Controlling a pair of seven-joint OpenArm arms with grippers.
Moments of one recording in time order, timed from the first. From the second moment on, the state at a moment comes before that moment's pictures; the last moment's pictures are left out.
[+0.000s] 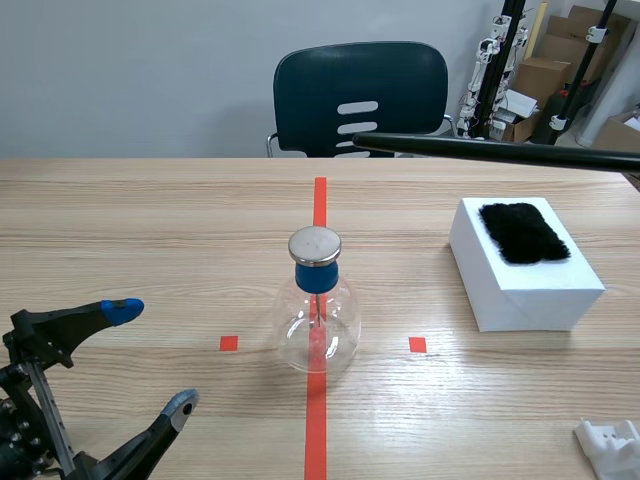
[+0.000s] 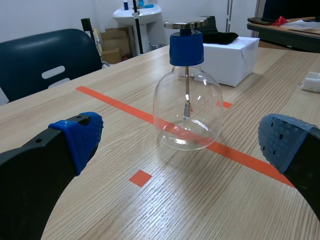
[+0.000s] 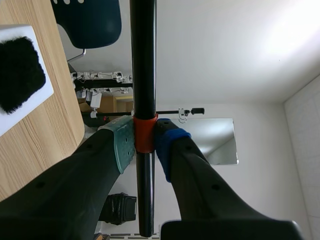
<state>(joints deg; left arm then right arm) 12.6 -32.8 23.7 57.8 5.7 -24.5 -72.2 -55.4 21.1 22.6 122.3 -57.5 -15.8 18.2</state>
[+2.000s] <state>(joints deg) 12.6 -32.8 23.7 57.8 5.7 -24.5 -72.3 -69.0 21.7 23.1 123.9 -52.1 1.6 20.5</state>
